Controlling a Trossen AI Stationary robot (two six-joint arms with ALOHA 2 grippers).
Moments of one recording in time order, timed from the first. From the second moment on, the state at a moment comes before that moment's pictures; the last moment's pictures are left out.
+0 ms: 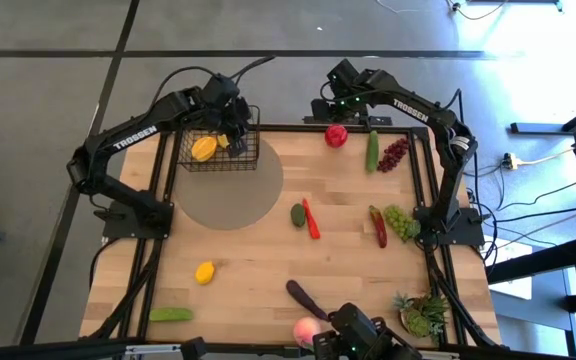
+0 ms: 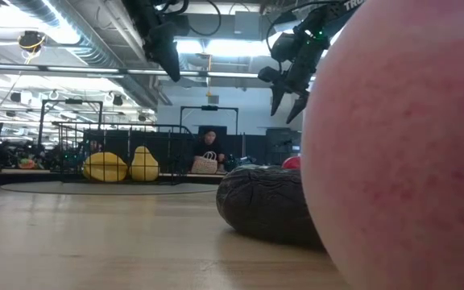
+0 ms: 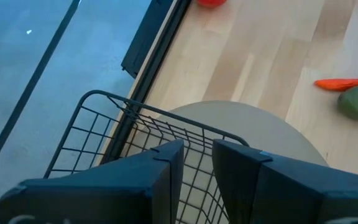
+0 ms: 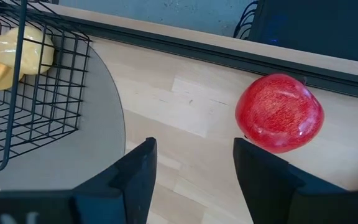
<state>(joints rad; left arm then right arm) 0.61 1.41 1.42 -0.84 -0.04 0.25 -0.74 1.89 1.77 -0.97 -0.15 0.65</state>
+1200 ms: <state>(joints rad) 0.61 1.40 1.42 -0.84 -0.04 0.24 -0.74 1.90 1.69 -0.94 0.06 1.32</state>
